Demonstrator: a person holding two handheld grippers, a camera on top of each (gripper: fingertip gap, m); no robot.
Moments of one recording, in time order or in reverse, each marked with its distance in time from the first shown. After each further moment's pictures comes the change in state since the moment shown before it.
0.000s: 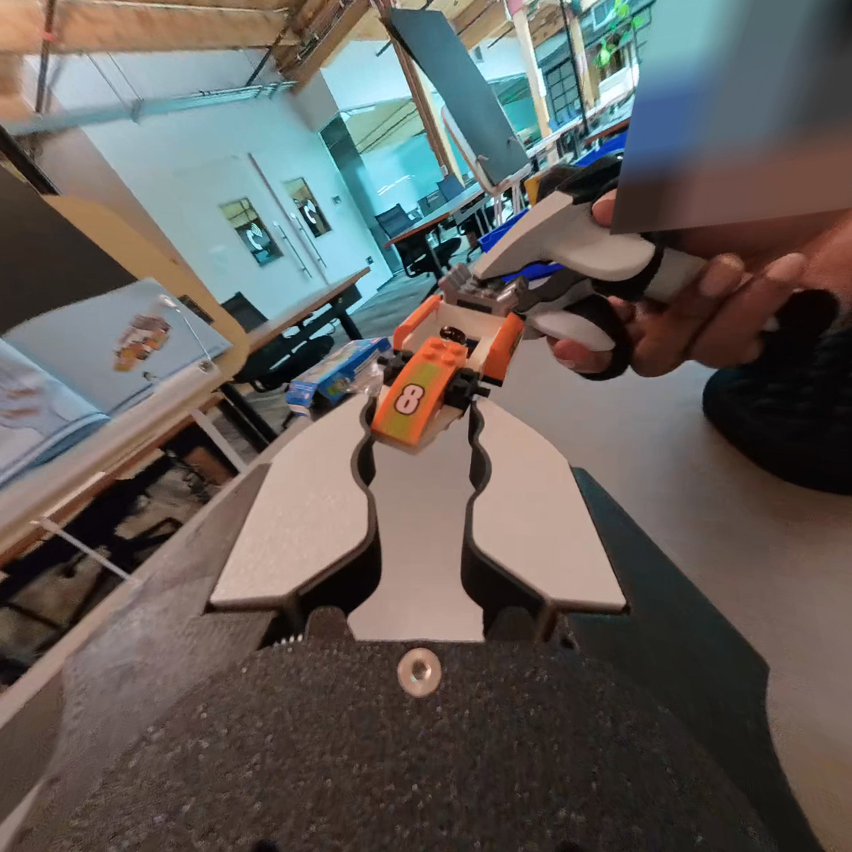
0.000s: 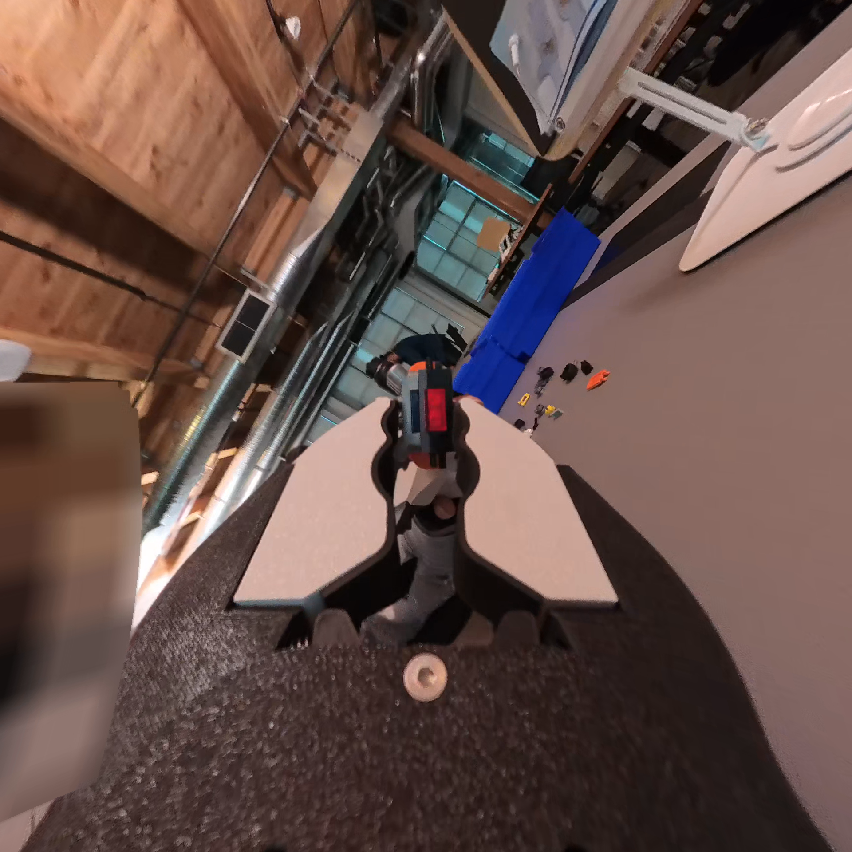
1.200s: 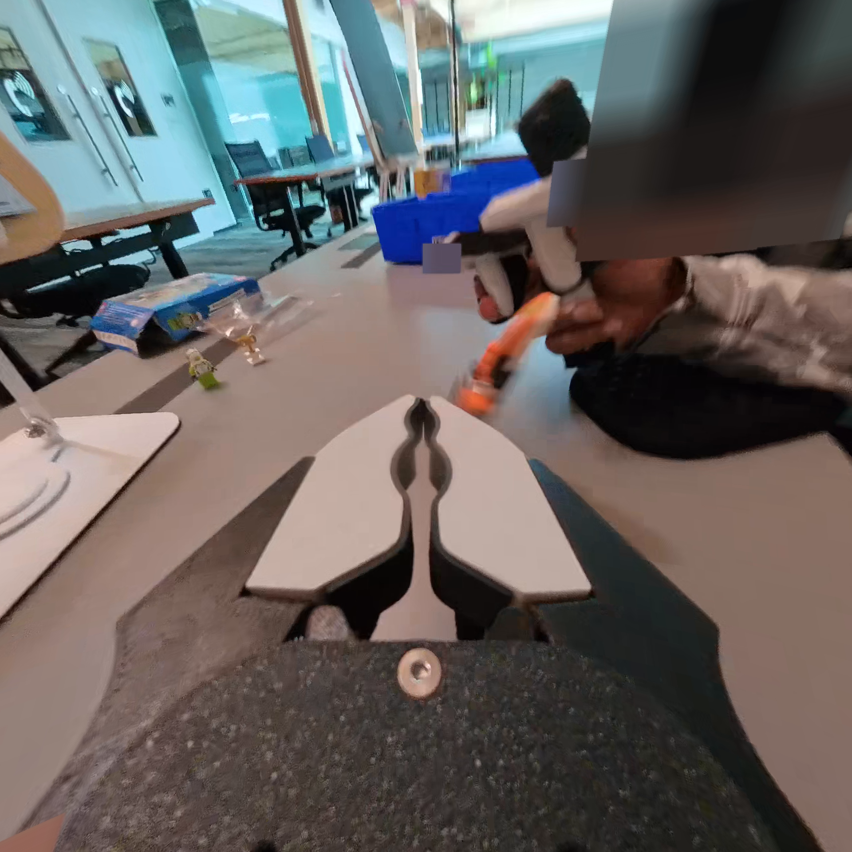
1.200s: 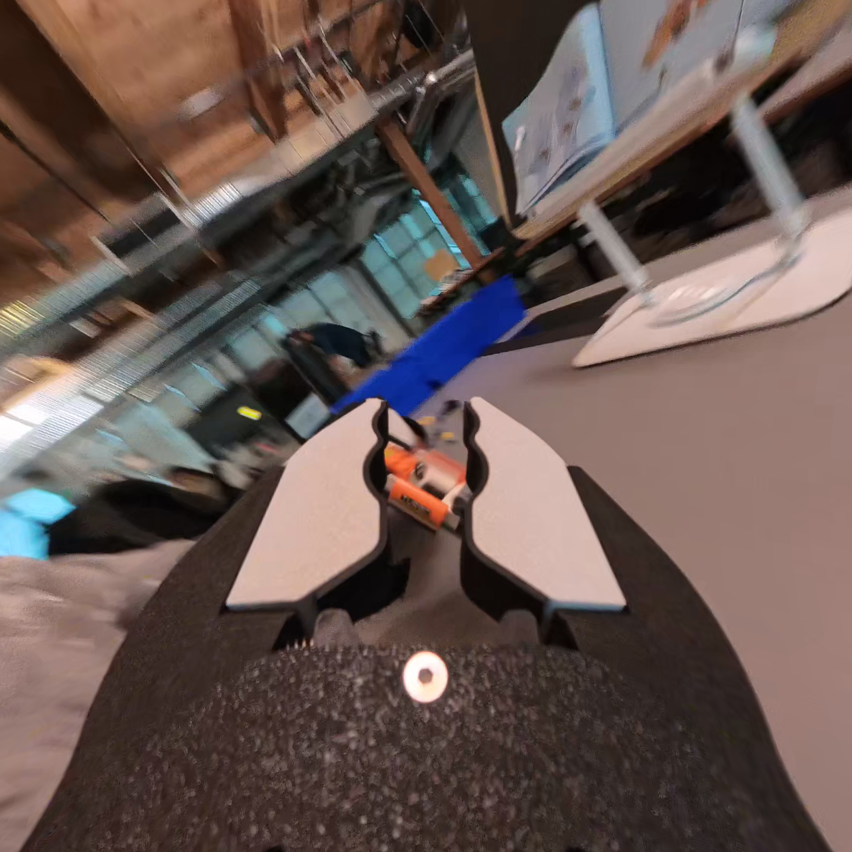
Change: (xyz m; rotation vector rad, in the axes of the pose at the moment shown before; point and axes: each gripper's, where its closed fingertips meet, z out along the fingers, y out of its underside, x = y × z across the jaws) left arm 0.010 0.032 -0.011 -0.026 0.310 -0.360; right arm 0.013 -0.017 -0.027 0.015 0.110 -0.530
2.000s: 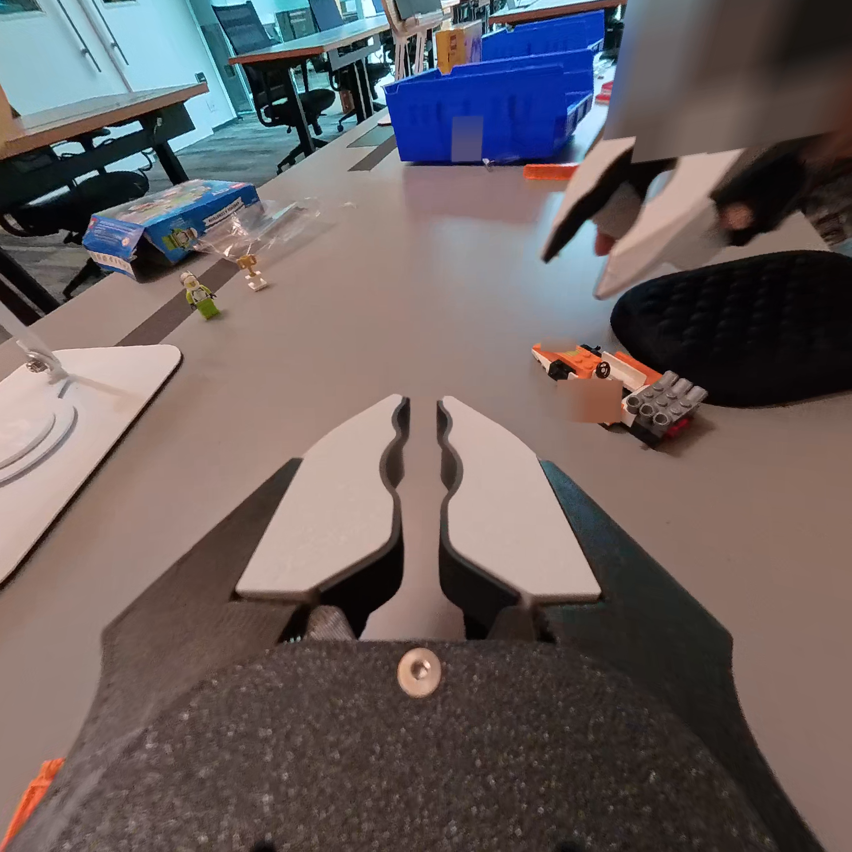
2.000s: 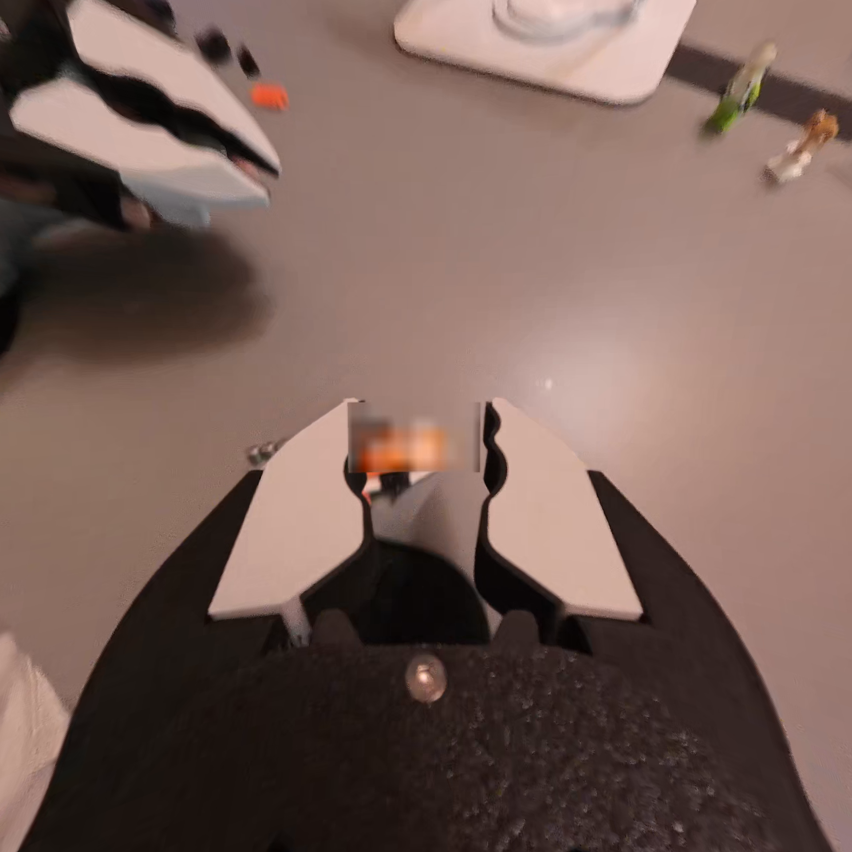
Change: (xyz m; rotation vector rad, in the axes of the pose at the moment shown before) left arm -0.005 0.032 0.009 -0.211 -0.056 0.026; right arm 0.023 0.072 -0.055 -0.737 0.570 -0.402
